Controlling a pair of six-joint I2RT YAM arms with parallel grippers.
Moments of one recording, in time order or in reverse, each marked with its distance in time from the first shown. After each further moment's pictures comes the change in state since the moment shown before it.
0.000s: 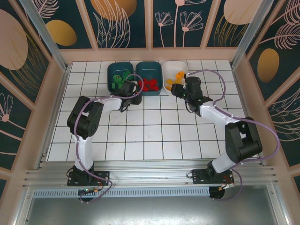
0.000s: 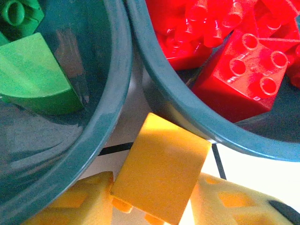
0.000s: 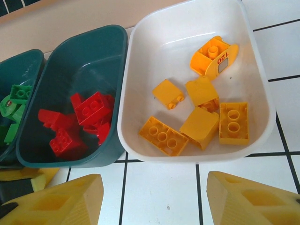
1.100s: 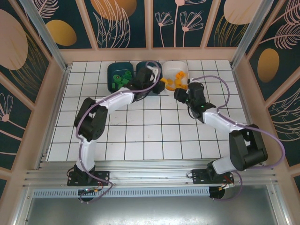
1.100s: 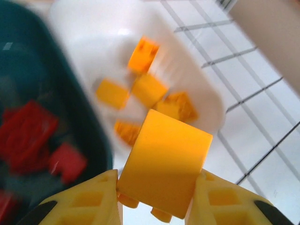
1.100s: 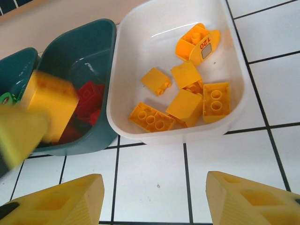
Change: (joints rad) left arm -0.165 0.078 0.425 -0.050 0.214 -0.046; right arm -0.004 -0.121 -0.137 0.028 0.025 0.042
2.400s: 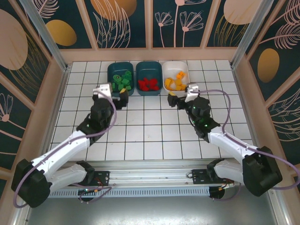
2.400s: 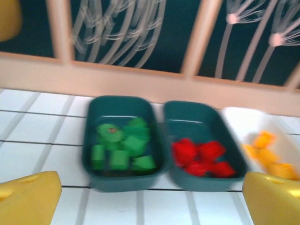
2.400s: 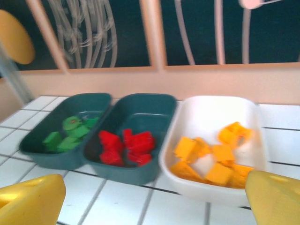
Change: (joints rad) left arm 0.009 -1.108 -1.066 0.290 -0.724 0.090; right arm 0.082 -0.273 -0.296 0.435 0.032 -0.315
